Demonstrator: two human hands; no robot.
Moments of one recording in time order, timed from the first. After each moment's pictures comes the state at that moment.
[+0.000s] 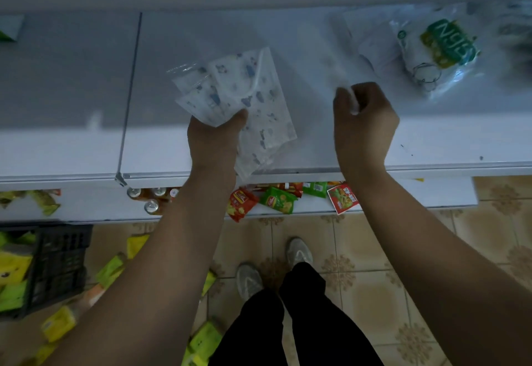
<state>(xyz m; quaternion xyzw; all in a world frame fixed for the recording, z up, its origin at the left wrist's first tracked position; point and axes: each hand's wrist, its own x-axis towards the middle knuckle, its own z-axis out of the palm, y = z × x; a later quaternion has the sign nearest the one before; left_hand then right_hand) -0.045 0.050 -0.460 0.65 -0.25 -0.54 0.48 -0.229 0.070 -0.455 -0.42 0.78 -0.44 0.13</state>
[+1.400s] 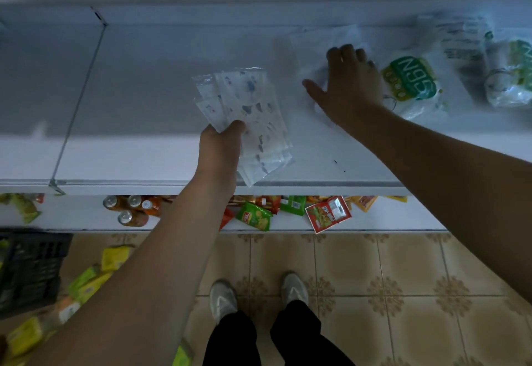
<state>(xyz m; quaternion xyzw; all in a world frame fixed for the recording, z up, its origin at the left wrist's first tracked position) -0.166 0.063 -0.444 0.66 -0.24 -0.58 0.42 -0.371 -0.012 -0.452 -0.70 0.72 -0.02 -0.03</state>
